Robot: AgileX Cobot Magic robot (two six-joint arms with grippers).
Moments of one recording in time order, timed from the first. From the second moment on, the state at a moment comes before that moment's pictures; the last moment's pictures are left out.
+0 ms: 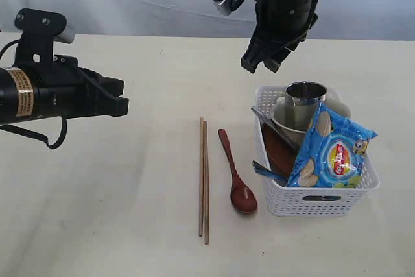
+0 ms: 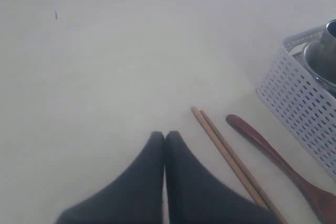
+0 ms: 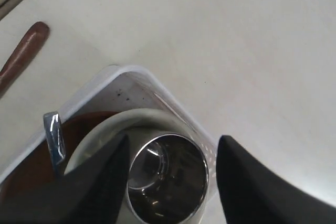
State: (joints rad) left arm -0.37 1.42 -0.61 0.88 -0.30 -0.92; right arm 0.55 1.95 -1.74 -0.34 1.21 -0.24
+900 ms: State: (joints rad) left arm -0.37 1.42 -0.61 0.88 -0.30 -0.92; right arm 0.48 2.04 -1.64 -0.21 1.22 -0.21
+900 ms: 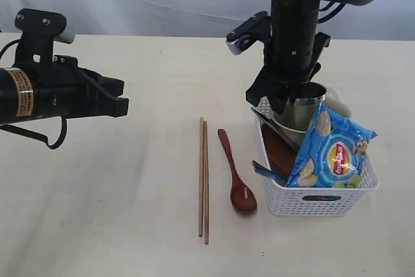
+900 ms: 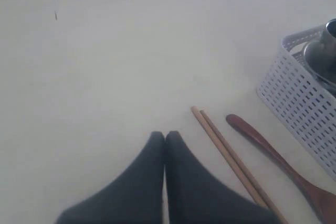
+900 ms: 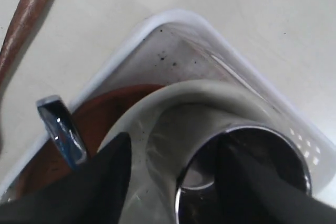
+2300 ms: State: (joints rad) left arm 0.07 1.20 -0.61 0.82 0.16 -0.93; right arm 0.83 2.11 -1.96 -0.17 1.01 -0.21
